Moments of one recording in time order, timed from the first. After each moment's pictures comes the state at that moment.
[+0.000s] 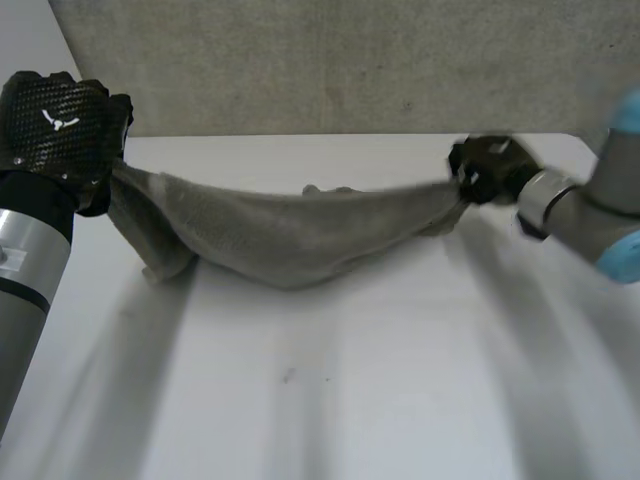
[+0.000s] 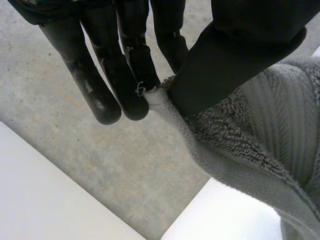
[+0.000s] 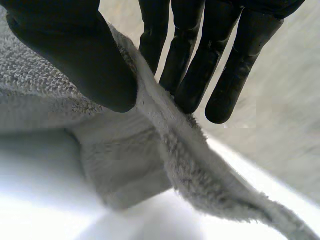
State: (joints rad) left arm 4.32 -1.40 -1.80 3.41 -1.66 3.71; right arm 1.77 -0.76 0.91 0.05 1.15 2.90; left_hand 1.18 1.22 1.22 1.22 1.04; right_hand 0.94 1.16 1.18 1.19 0.94
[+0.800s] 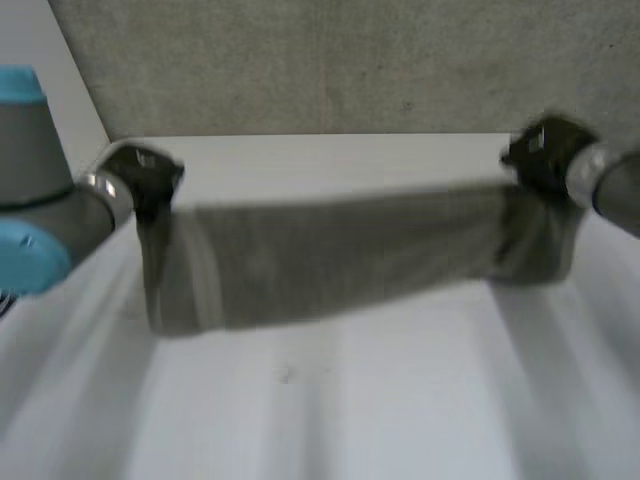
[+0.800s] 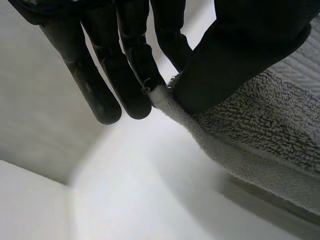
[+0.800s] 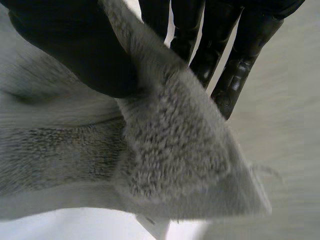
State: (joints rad) left arm 4.44 -2.14 -1.04 2.89 -1.52 3.78; right arm 1.76 -1.00 0.93 0.35 1.39 2.13; left_hand 1.18 1.22 1.22 1.22 1.04; right_hand 0.94 1.17 1.18 1.19 0.97
